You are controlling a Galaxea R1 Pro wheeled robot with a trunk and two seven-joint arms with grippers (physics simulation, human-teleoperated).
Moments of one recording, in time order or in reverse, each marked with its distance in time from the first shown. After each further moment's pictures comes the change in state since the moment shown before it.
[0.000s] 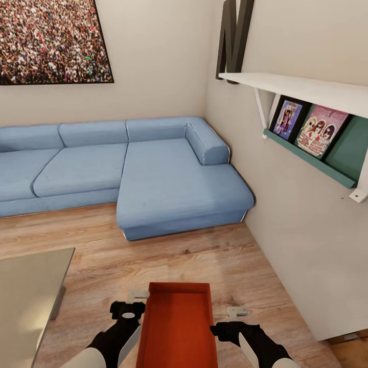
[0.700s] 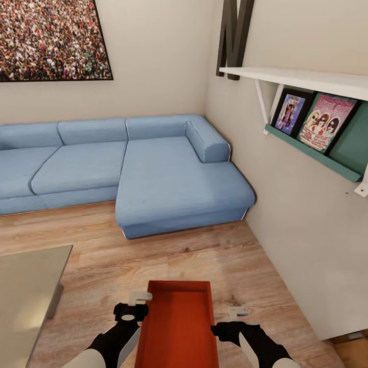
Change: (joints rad) left arm 0.000 -0.001 0.001 0.024 0.002 -0.019 -0.092; right arm 0.000 -0.001 0.001 0.000 -0.001 0.000 -0.002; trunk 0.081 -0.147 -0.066
